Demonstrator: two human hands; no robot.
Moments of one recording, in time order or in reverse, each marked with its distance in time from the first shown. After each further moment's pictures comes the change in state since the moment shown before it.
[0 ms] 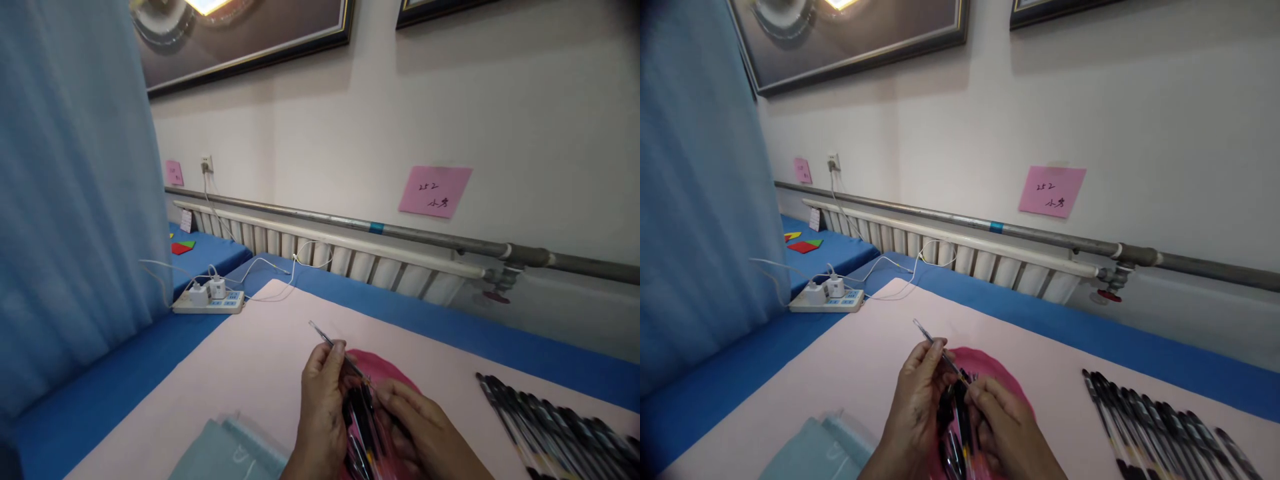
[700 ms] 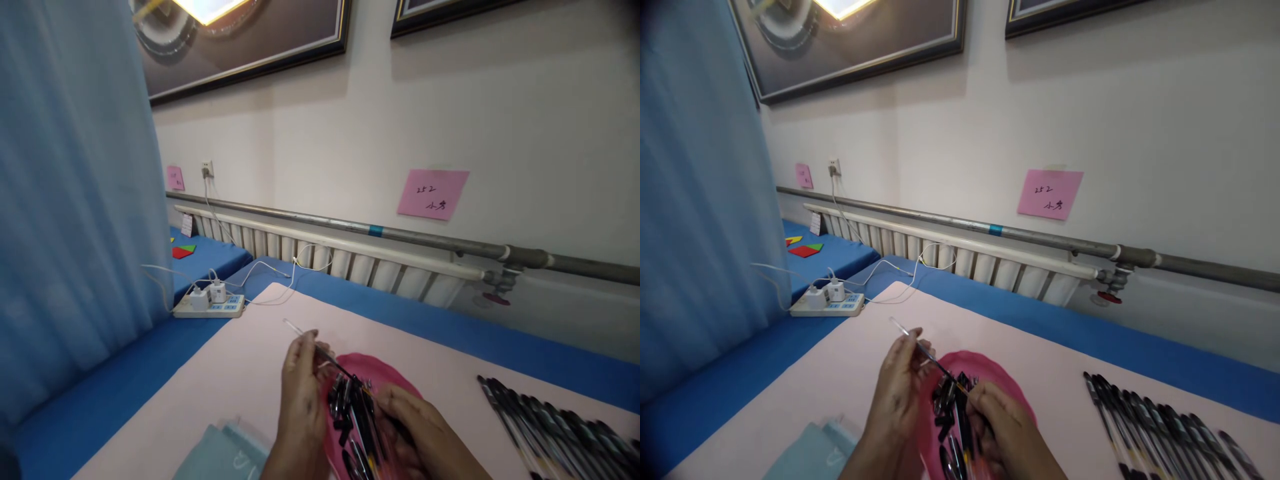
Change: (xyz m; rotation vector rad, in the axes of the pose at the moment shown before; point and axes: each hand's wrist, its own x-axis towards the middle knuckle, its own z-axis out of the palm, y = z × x) left_hand 0.010 0.027 -0.008 -0.101 0.141 0.070; right_hand 0.008 0.008 -0.004 -0.042 -0.031 -0.037
